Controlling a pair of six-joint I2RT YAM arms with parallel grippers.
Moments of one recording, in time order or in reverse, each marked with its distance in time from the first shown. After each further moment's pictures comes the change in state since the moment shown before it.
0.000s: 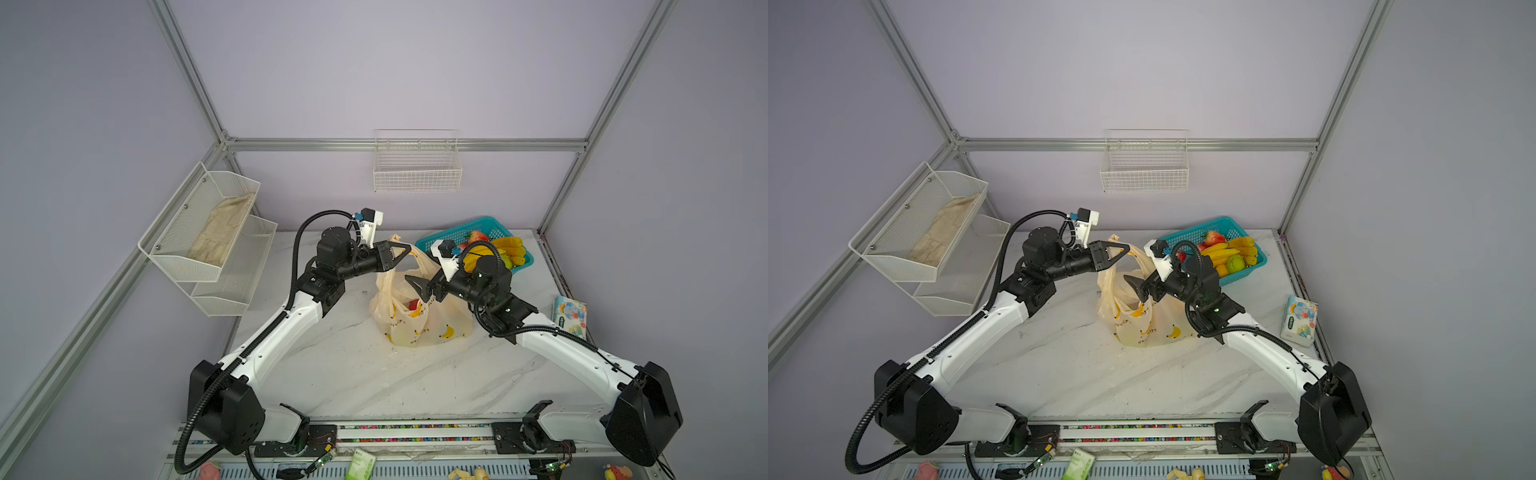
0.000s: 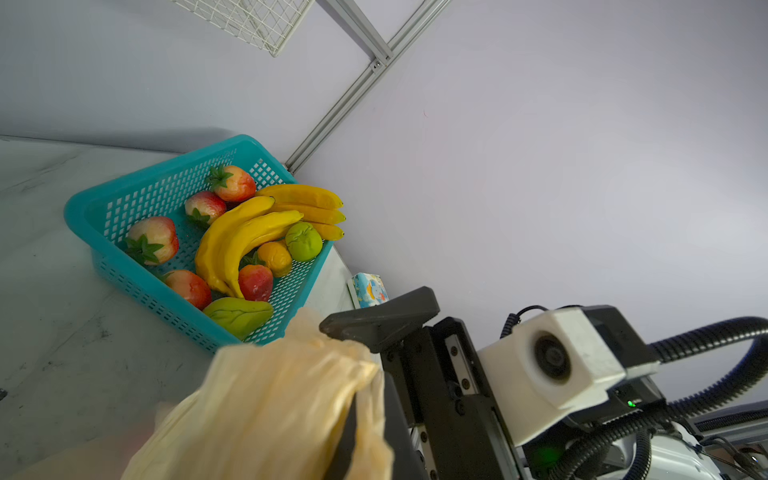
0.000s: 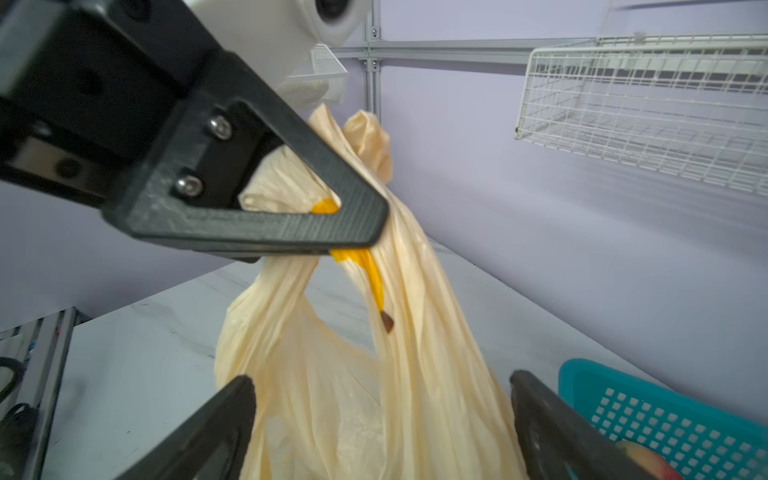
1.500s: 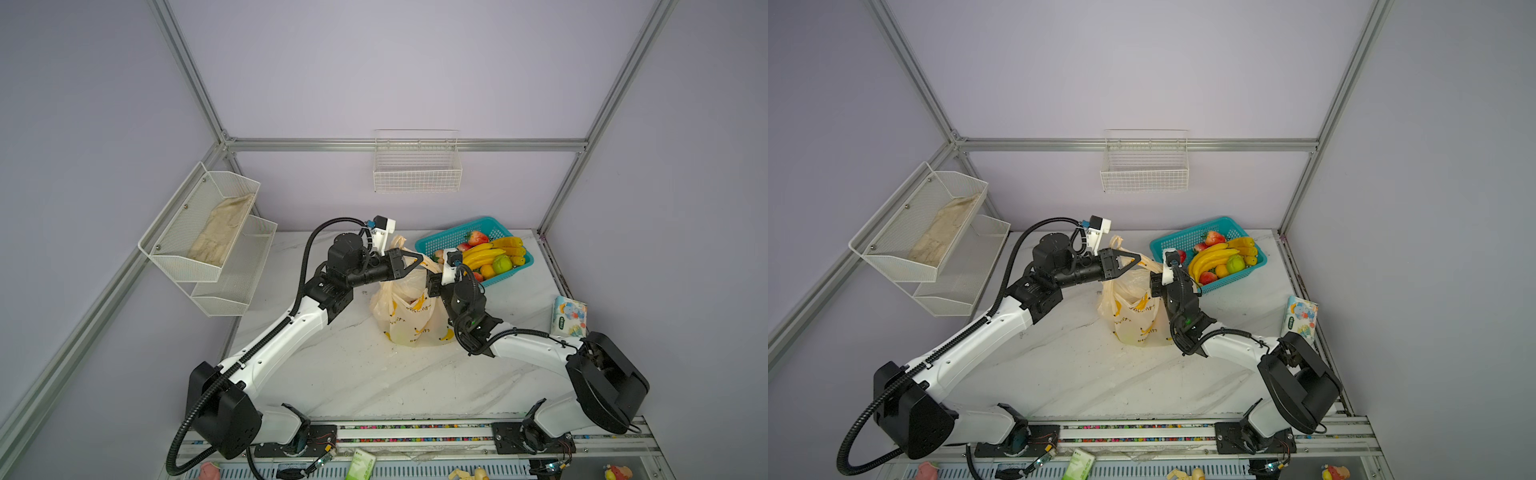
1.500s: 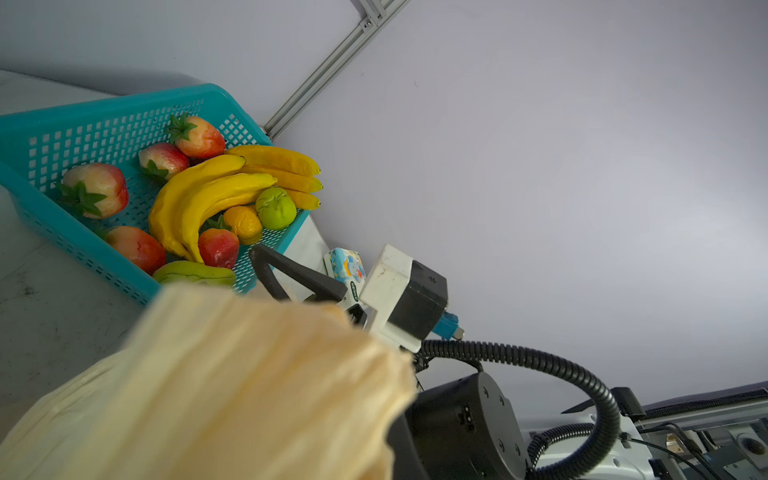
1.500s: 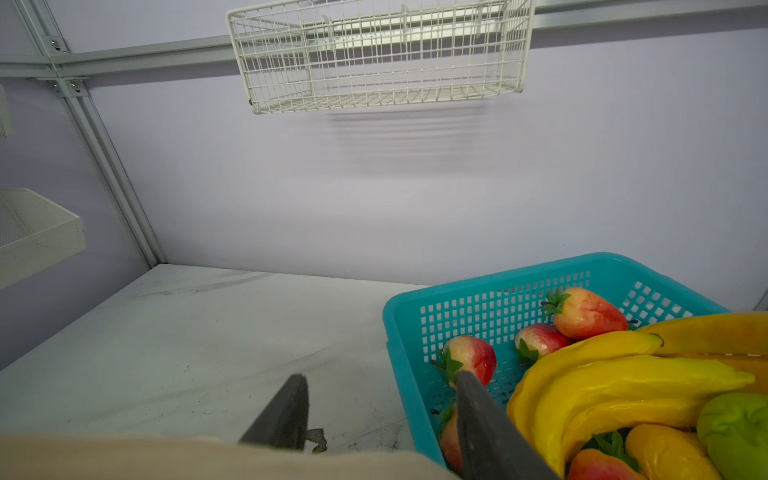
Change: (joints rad) left arm -0.098 -0.018 -0.003 -0.031 -0.039 -0.092; right arm 0.129 0.199 -0.222 0.504 0.869 0.128
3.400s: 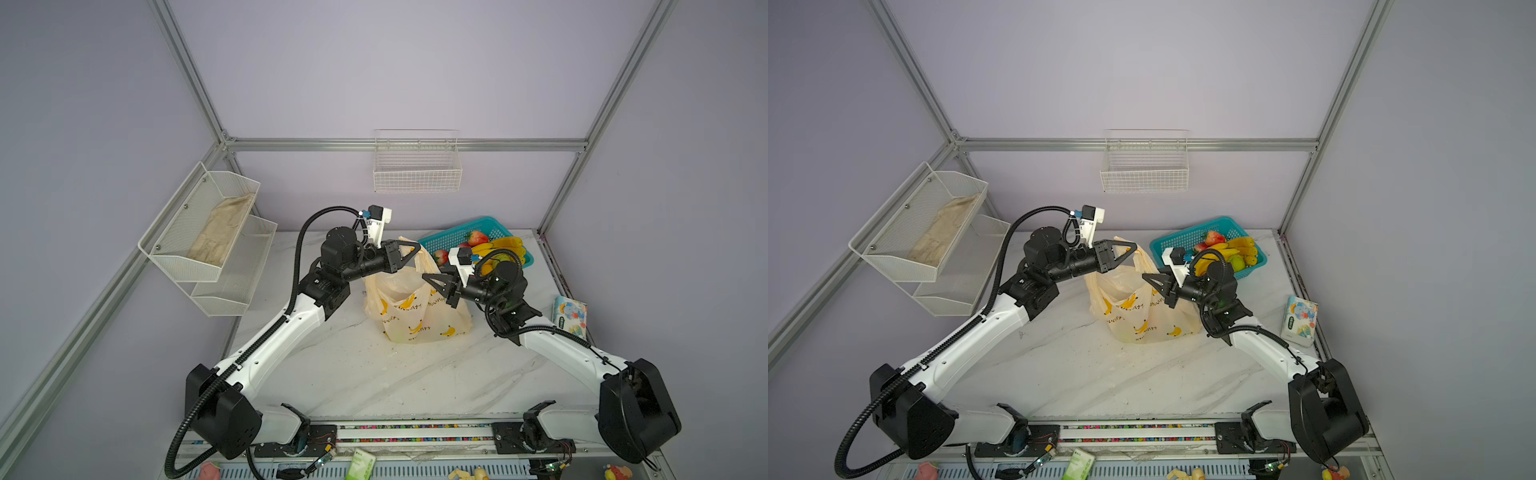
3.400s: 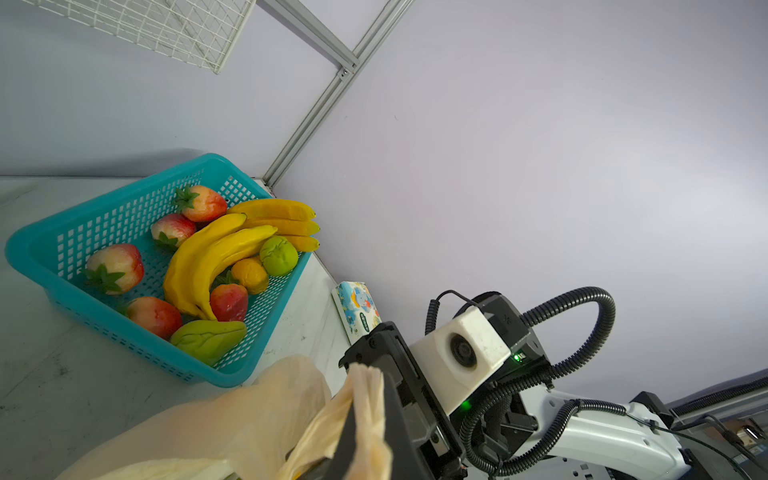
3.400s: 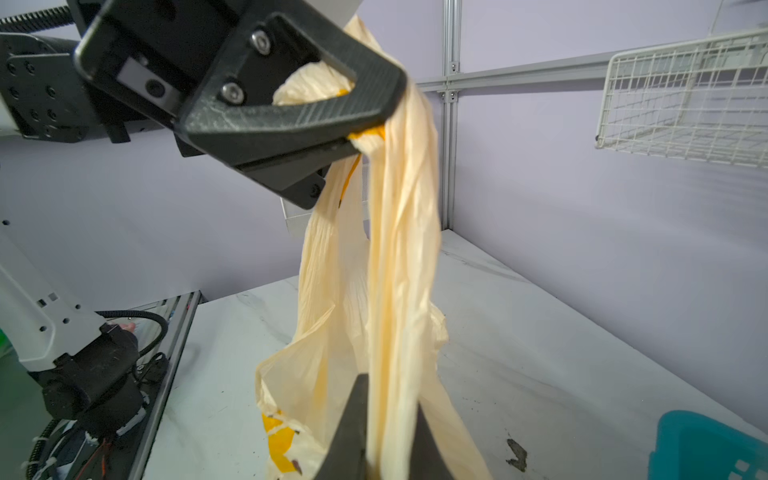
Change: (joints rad) left arm 0.018 0.000 0.035 0.043 -0.014 0.101; right arm -0.273 -0.182 0.028 -0.164 -1.263 0.004
